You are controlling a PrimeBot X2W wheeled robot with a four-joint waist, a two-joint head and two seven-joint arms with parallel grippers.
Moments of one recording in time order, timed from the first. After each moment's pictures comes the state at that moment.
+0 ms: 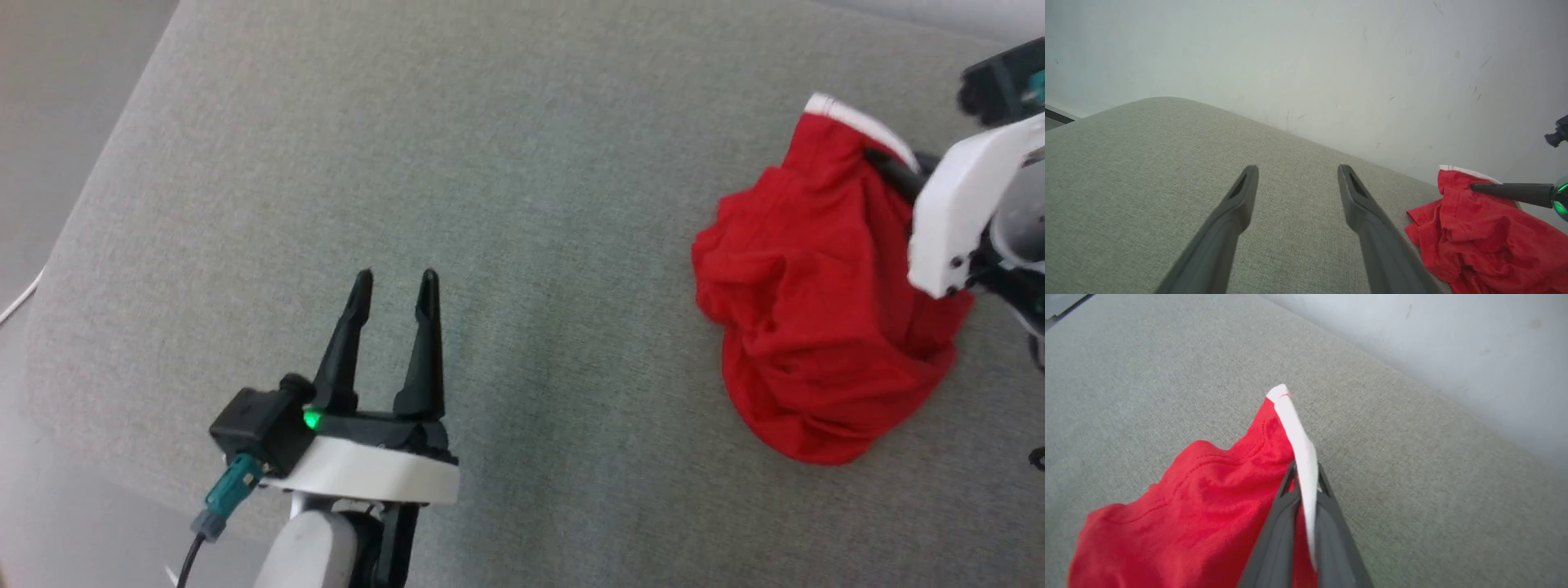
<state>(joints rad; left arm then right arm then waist) -0.13 0.05 -0.25 -0.07 -0.41 0.03 -0.26 -0.67 -0.49 0.27 0.21 0.55 0.13 0.65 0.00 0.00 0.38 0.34</state>
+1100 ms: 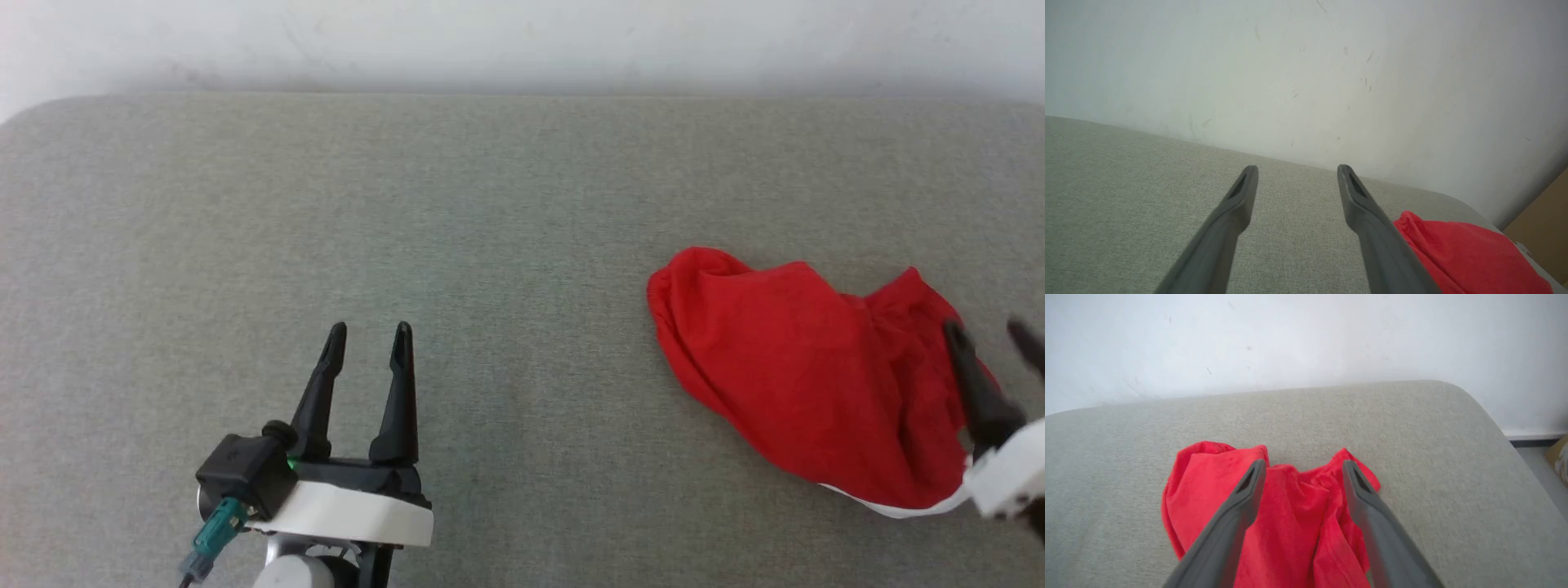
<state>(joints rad) -0.02 0.06 -0.17 -0.06 -0.33 -0.01 -0.26 0.03 -0.17 -0.25 -0.24 0.37 0.13 0.40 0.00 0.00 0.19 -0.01</state>
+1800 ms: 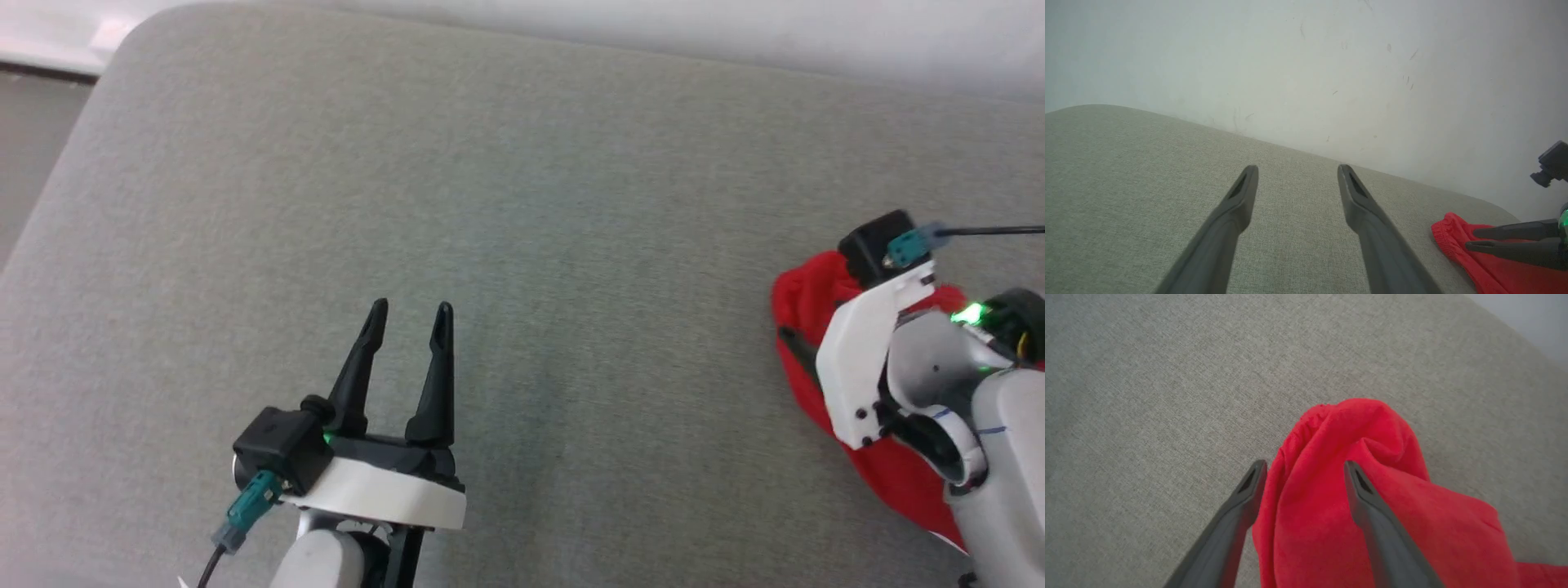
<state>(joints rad) -0.08 0.05 -0.24 -0.03 -0.35 -0.01 -0.26 -0.37 -0.34 0.21 0.00 0.32 0.13 0.83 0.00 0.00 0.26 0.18</state>
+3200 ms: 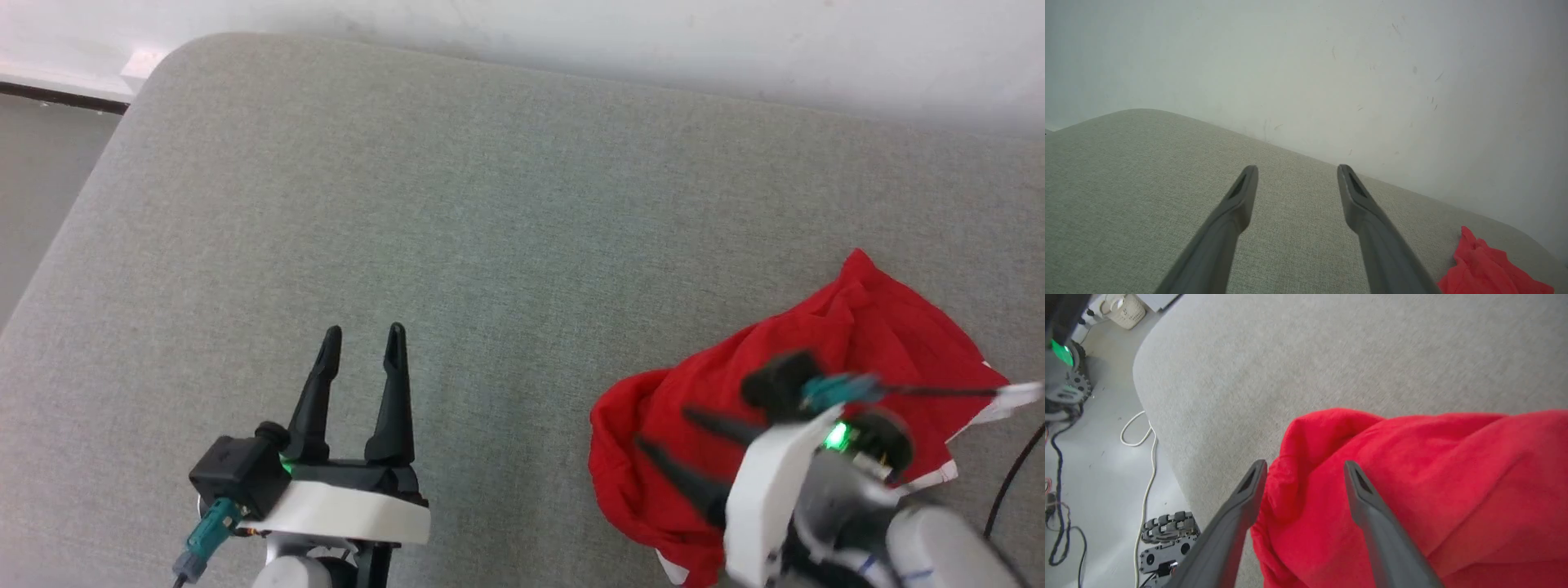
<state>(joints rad) -0.02 0.05 -0.16 -0.05 -0.37 0.00 -0.26 -0.09 -0.26 0.39 -0.17 0.50 0.13 0.65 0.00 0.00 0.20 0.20</state>
